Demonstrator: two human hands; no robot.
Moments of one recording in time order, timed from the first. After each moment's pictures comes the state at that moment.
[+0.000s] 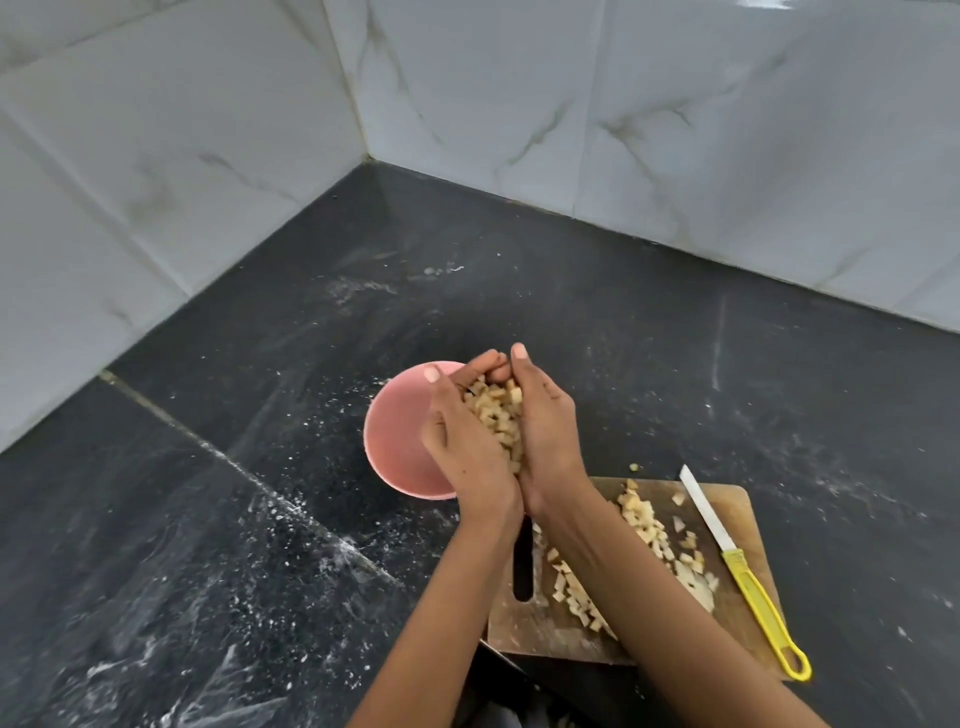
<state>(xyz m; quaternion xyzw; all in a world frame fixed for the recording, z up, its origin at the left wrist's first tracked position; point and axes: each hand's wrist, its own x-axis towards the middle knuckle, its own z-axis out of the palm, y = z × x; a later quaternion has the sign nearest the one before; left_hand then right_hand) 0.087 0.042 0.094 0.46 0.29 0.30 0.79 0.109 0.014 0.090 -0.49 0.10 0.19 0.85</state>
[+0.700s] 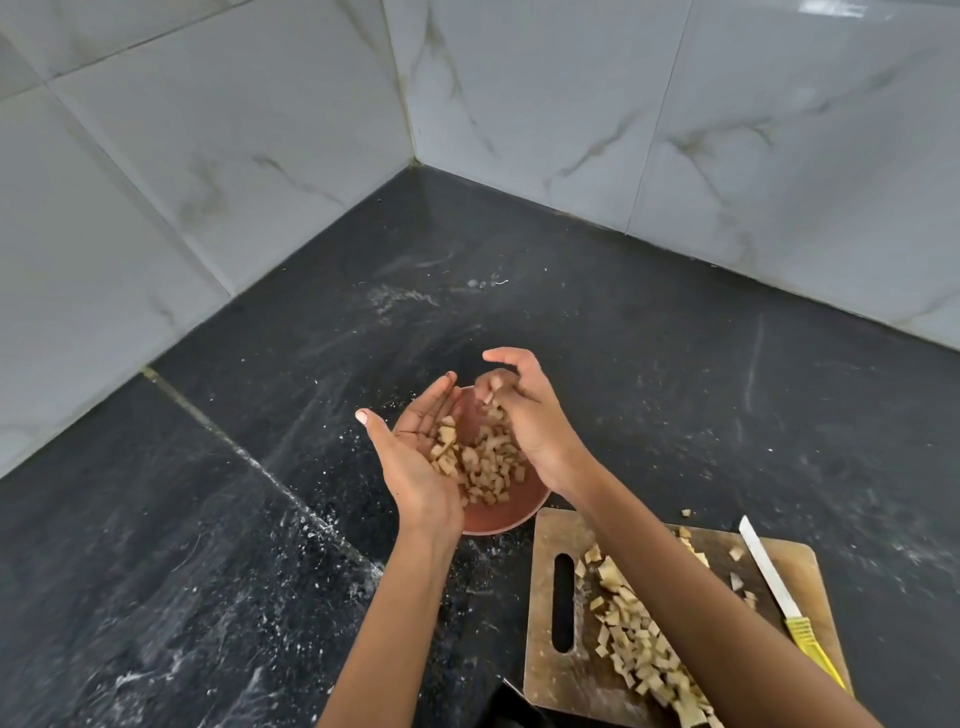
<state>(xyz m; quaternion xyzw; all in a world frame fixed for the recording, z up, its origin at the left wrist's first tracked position) 0.096 0.142 0.055 0.40 0.32 0.24 0.83 0.167 0.061 0.055 -0.66 -0.12 0.23 0.70</state>
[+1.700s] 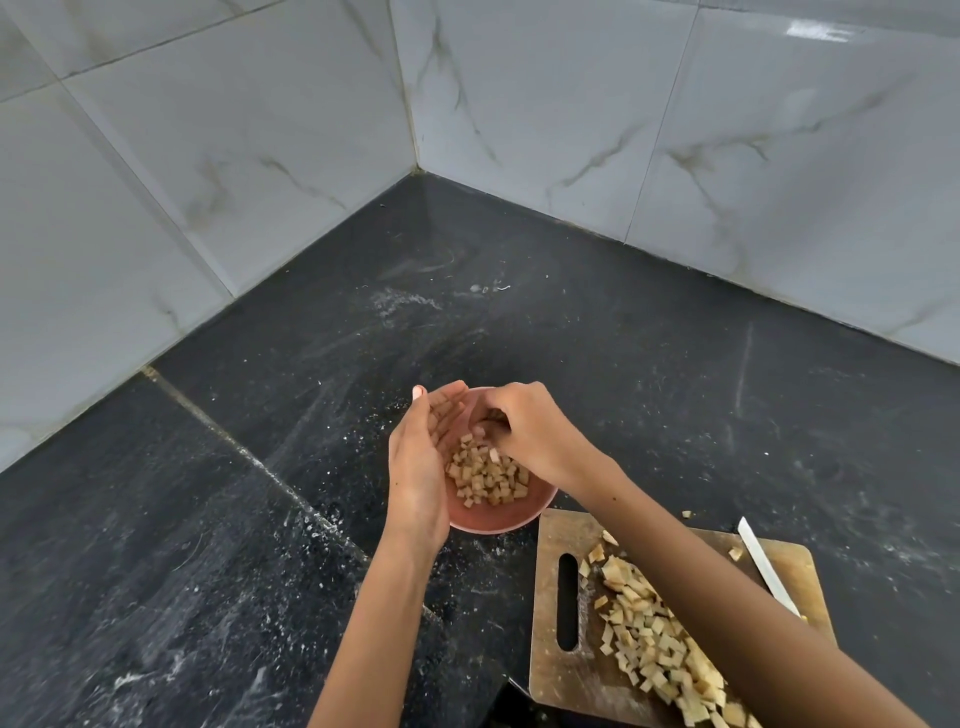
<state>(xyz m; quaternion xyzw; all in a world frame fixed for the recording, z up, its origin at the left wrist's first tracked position) 0.083 0.156 0.071 0.55 0.30 0.14 0.76 0.165 0.057 0.073 -0.86 -0.35 0.14 0.35</state>
